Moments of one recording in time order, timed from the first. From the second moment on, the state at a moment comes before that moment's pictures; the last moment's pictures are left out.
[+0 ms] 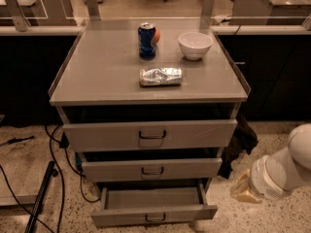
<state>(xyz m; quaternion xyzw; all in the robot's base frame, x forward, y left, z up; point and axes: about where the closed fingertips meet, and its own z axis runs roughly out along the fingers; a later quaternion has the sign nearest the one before) 0.390 -0.245 0.654 -0.55 0.82 0.11 0.15</state>
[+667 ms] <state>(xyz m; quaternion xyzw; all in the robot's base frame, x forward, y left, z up) 0.365 -0.244 0.490 -0.52 0.82 0.17 0.18</state>
